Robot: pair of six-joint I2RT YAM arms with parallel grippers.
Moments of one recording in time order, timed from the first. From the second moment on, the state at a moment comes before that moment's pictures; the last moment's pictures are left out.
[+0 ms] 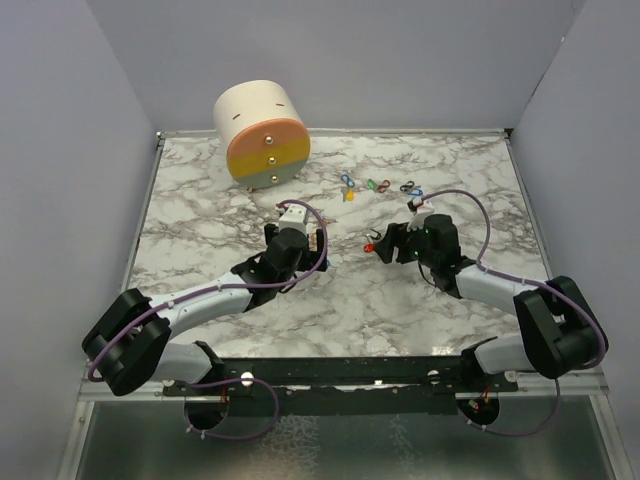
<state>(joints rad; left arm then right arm) -0.80 1.30 0.63 0.13 -0.39 -0.46 0.39 1.36 0.49 0.40 -0.19 0.28</state>
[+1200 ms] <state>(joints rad) -0.78 1.30 0.63 0.15 -0.39 -0.46 0.41 1.57 0.57 0.47 -0.21 0.22</state>
